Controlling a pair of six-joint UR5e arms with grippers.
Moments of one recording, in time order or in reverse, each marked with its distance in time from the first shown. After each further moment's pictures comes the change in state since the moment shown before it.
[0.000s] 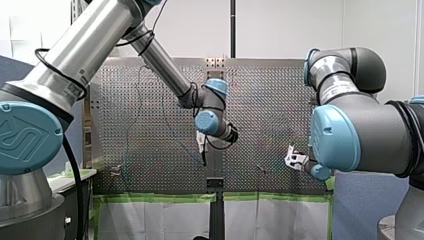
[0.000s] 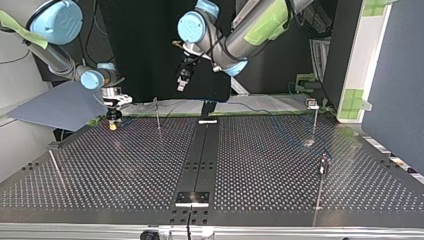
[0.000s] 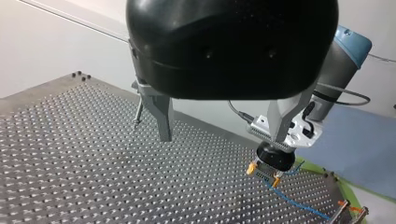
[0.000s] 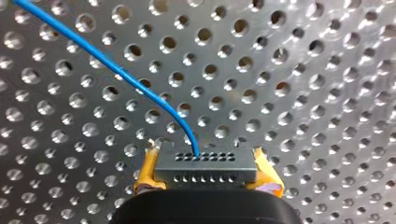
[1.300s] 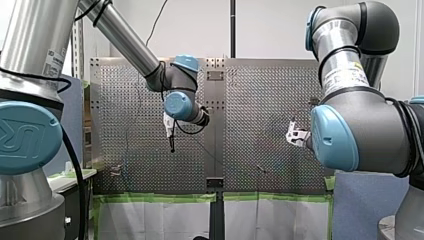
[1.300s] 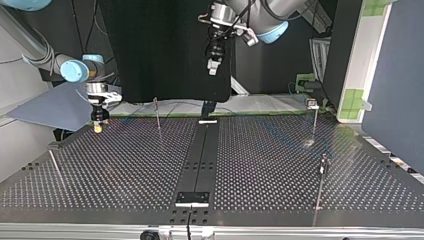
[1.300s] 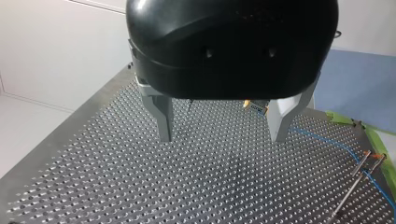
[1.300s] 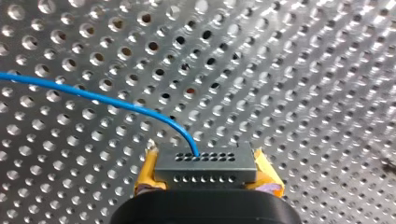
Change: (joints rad) left arm 0.002 0.347 -0.347 0.094 -0.180 0.078; right arm -0.005 -0.309 0.245 0.010 0.033 -0.007
